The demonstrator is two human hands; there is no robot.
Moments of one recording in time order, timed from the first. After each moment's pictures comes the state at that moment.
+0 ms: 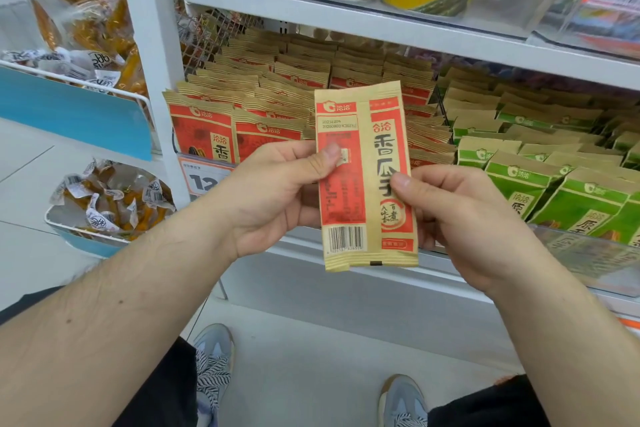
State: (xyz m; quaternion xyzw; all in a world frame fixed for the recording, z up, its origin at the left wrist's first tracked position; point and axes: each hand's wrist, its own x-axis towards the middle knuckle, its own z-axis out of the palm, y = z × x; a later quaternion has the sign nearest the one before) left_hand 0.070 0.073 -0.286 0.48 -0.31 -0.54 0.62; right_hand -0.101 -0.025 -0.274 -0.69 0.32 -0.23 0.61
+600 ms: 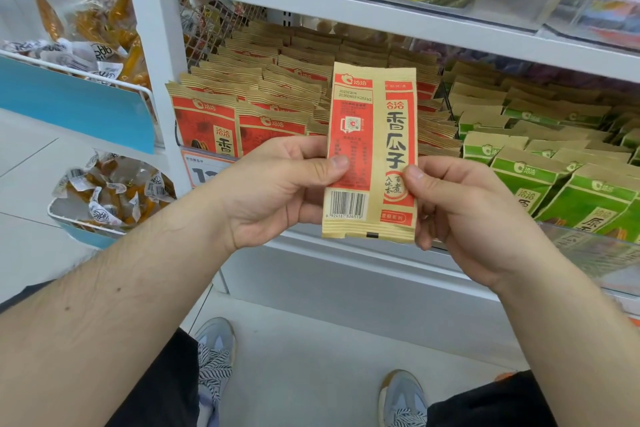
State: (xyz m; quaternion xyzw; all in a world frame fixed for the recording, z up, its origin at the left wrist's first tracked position) left_hand 0.078 0.075 -0.289 0.45 -0.34 -0.56 0.60; right_hand -0.100 -0.033 -0.283 -0.67 0.28 -0.23 0.65
